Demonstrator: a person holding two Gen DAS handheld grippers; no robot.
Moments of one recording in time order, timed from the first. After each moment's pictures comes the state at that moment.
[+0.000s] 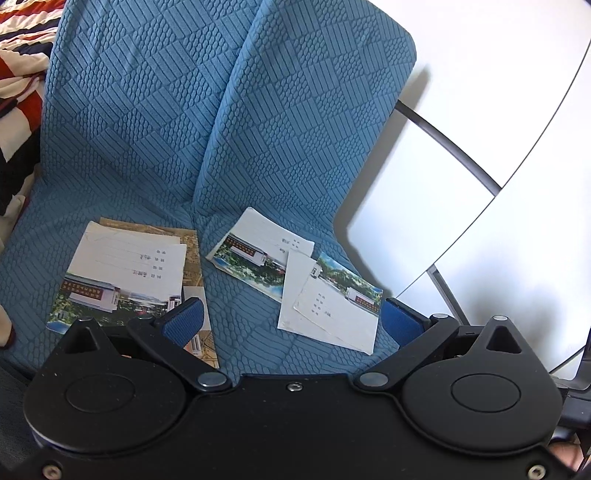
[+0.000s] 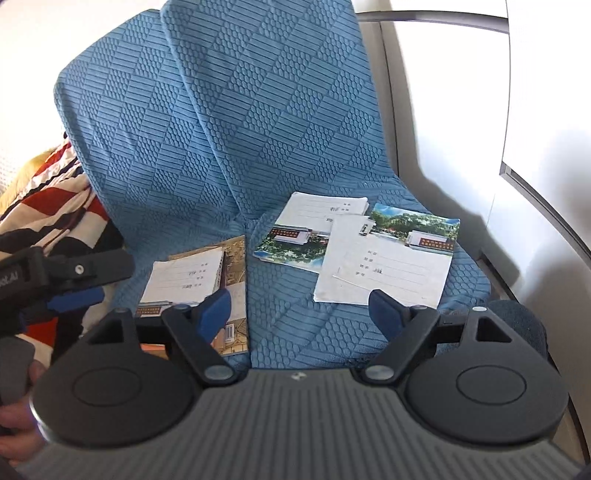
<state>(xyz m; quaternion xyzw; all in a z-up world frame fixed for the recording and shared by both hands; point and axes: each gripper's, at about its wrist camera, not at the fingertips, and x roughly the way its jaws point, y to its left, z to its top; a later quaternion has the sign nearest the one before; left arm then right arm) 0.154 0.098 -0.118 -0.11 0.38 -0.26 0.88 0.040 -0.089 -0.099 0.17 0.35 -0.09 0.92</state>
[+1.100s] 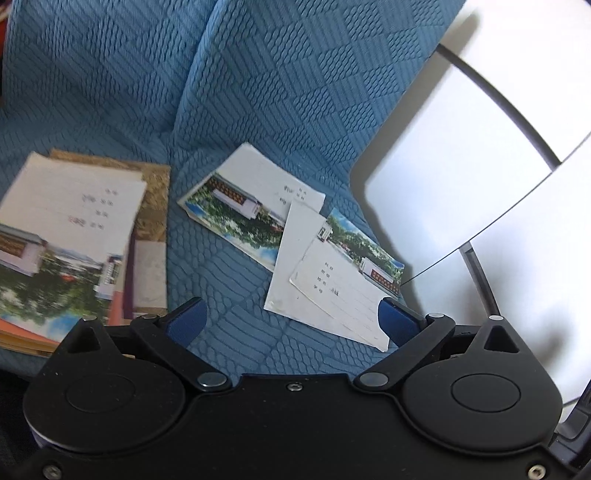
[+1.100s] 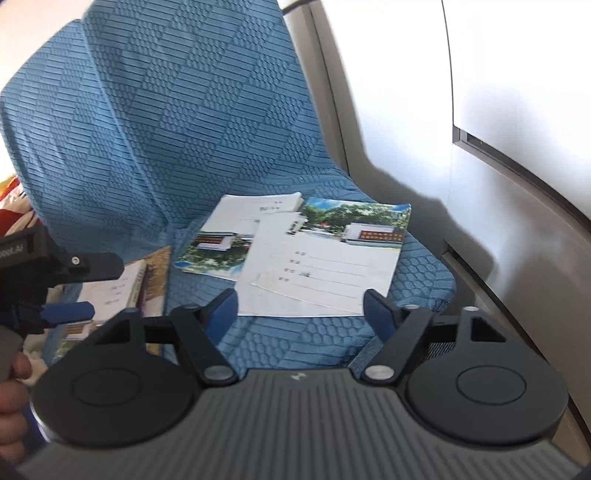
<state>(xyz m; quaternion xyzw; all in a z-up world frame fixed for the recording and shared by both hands) 0.229 0.017 -0.215 -0.12 0.46 -0.24 0.84 0.053 -0.173 -0.187 0.19 0.33 -0.14 0.91</state>
